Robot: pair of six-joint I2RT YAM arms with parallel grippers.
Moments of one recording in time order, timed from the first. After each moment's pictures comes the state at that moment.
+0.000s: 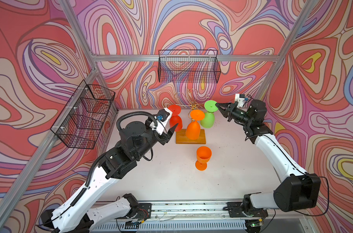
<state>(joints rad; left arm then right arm) -0.77 1.00 1.33 -0.44 -0.18 0.23 0.10 1.39 1.23 0.11 -0.70 1.21</state>
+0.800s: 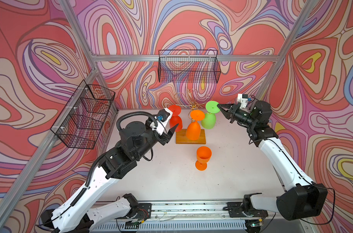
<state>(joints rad) -0.77 1.00 1.33 -0.44 -0.17 0.23 0.10 1.31 1.23 0.04 -0.71 1.18</state>
